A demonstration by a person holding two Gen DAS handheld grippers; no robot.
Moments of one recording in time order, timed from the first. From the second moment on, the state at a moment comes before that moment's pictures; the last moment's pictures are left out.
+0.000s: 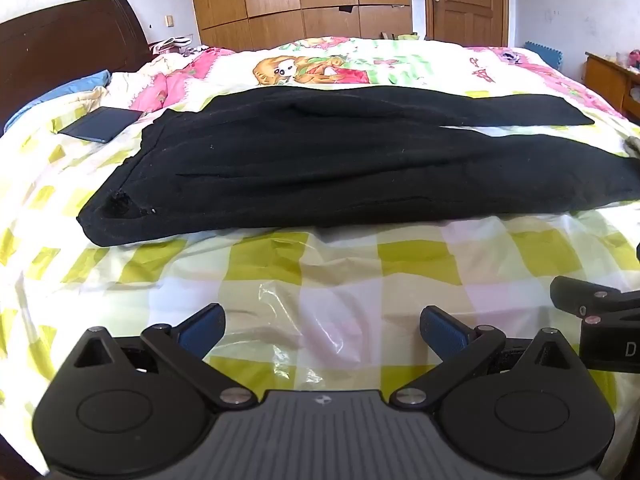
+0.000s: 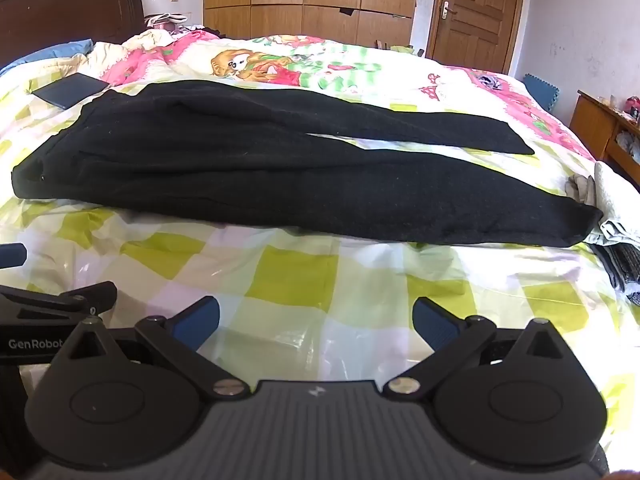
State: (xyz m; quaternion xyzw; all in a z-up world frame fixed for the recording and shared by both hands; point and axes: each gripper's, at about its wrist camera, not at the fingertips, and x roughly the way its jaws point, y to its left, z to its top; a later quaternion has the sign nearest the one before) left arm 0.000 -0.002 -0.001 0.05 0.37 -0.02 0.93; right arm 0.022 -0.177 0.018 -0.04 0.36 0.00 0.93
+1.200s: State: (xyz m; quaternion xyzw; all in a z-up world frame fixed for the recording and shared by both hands) left arm 0.007 0.008 -0.011 -0.01 0.41 -0.03 0.91; right arm 0.025 -0.180 0.014 -0.04 0.37 -0.01 0.93
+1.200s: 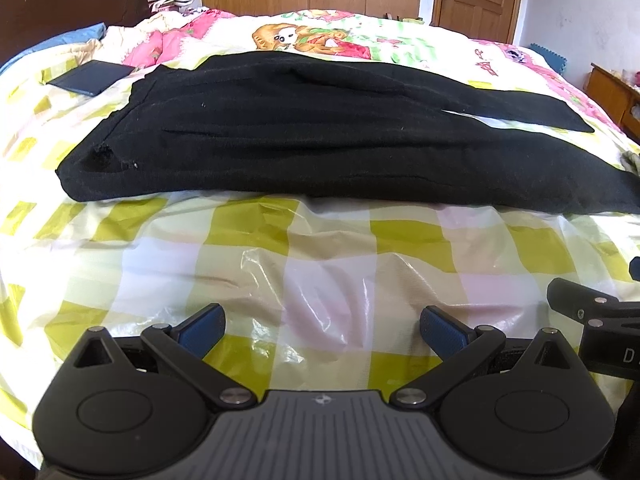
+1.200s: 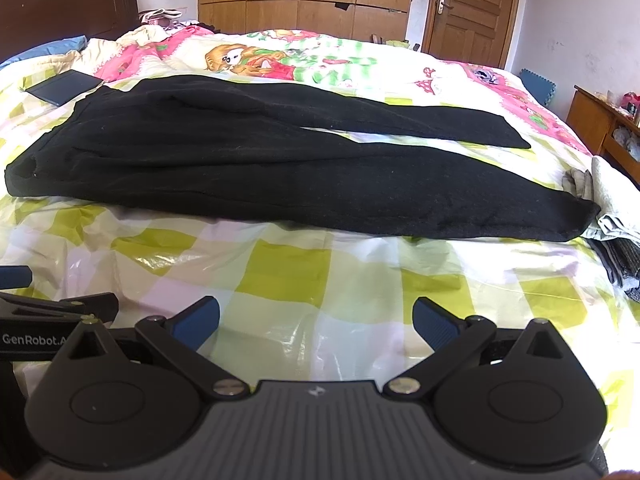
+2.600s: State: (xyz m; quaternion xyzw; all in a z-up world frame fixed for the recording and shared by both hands) left arm 0.010 0.002 -0.017 0.03 0.40 -0.08 0.91; right arm 0.025 -0.182 0.014 -0.04 0.37 -0.01 0.93
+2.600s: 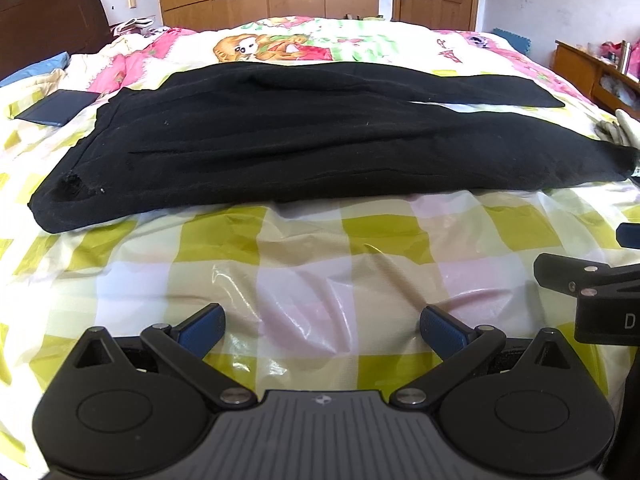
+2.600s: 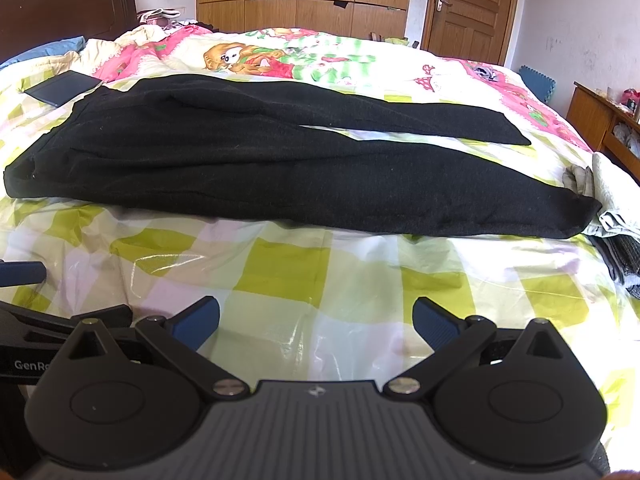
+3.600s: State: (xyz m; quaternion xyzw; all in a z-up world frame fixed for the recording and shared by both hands) left arm 0.013 0.007 -0.022 0.02 0.42 -0.08 0.90; right arm 0.026 -0.183 0.014 -0.03 0.37 -0.01 0.93
